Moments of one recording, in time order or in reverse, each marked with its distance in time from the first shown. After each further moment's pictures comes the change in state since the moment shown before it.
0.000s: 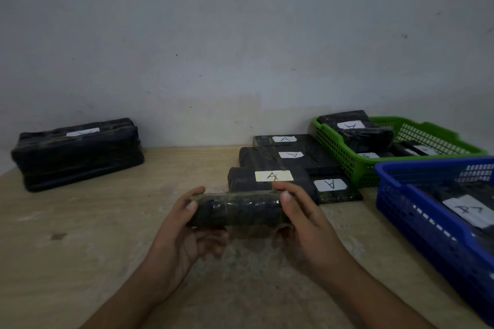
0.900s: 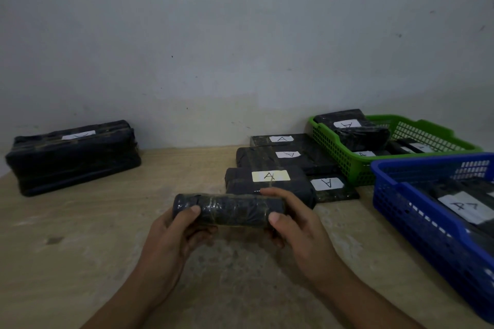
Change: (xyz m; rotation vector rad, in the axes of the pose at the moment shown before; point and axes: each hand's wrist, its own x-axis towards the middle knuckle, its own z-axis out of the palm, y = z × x) left_hand 0.009 -0.008 -0.008 0.093 0.149 0.128; right_hand -0.009 0.002 0.005 0.016 -0.109 -0.138
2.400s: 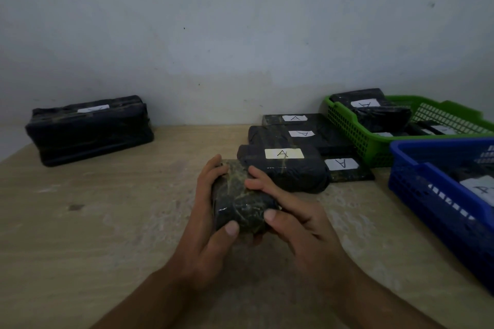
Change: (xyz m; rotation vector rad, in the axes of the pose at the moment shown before) left_hand -0.033 -0.015 0.011 0.552 -0.339 0.480; right_hand -0.023 -0.014 0.031 0.049 -0.165 -0.061
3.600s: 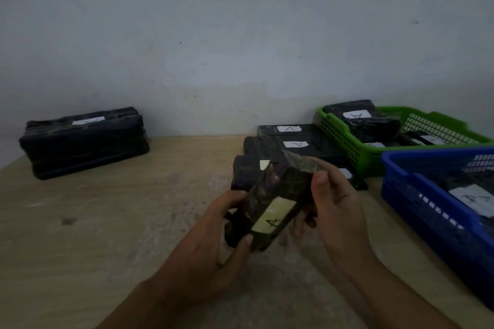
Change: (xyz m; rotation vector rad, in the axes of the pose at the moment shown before) left_hand 0.005 0.014 -0.002 0.446 -0.148 0.013; right_hand 0.016 -0.025 -0.029 -0.007 0.411 -0.044
